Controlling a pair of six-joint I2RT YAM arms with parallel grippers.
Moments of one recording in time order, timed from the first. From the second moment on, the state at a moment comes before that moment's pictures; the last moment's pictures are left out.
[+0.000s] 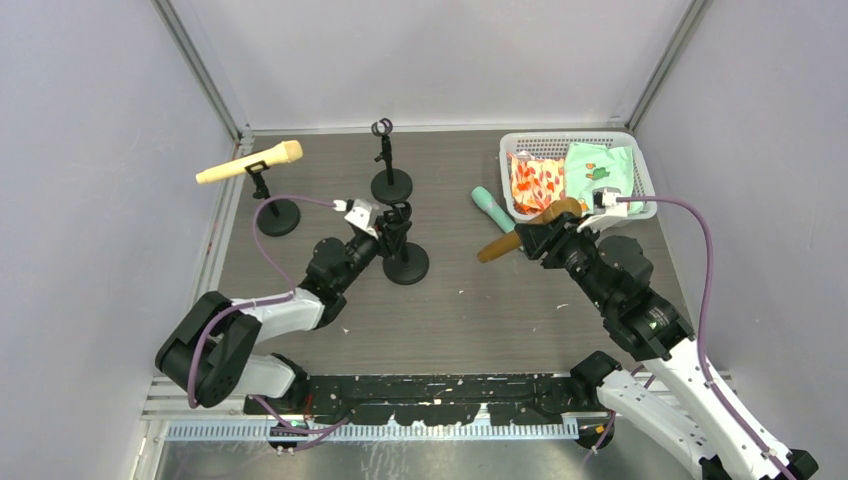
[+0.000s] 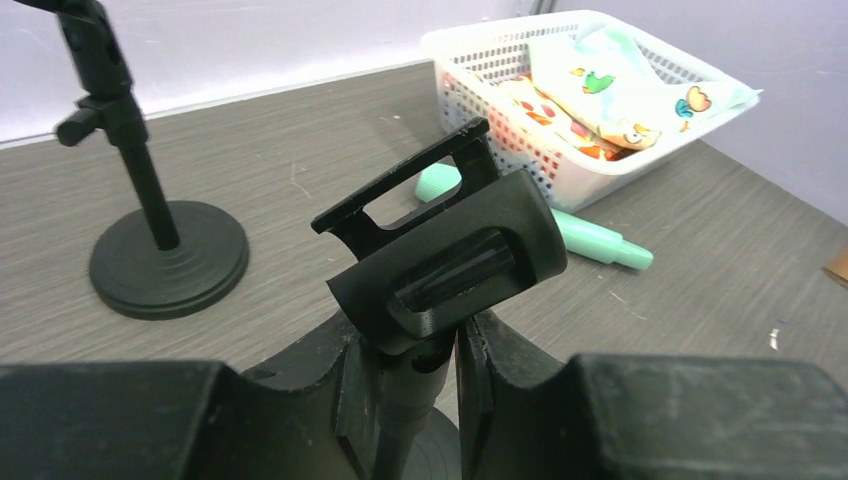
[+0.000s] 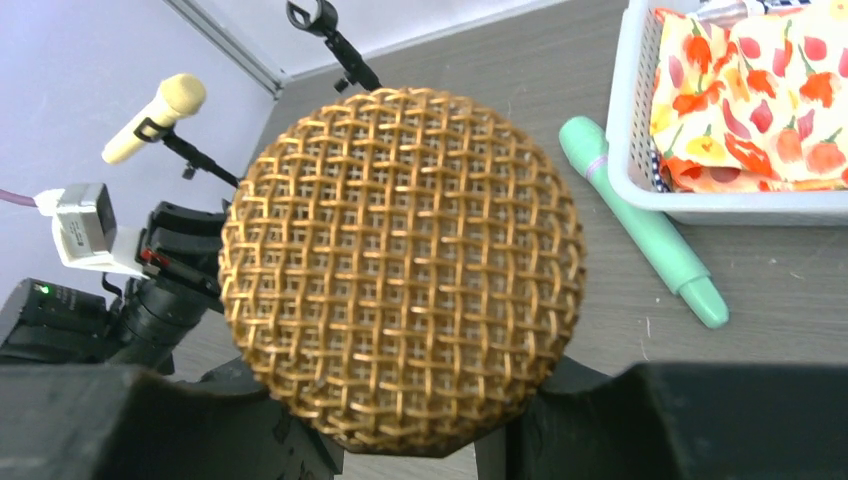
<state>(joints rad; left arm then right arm) -0.58 1.34 0.41 1.04 0.08 -0.16 0.57 0.60 0.80 -0.37 0.17 0.57</state>
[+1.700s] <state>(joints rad) -0.86 1.47 0.46 1.13 -0.15 -0.27 0.57 0.78 0.65 0.31 -0.06 0.54</state>
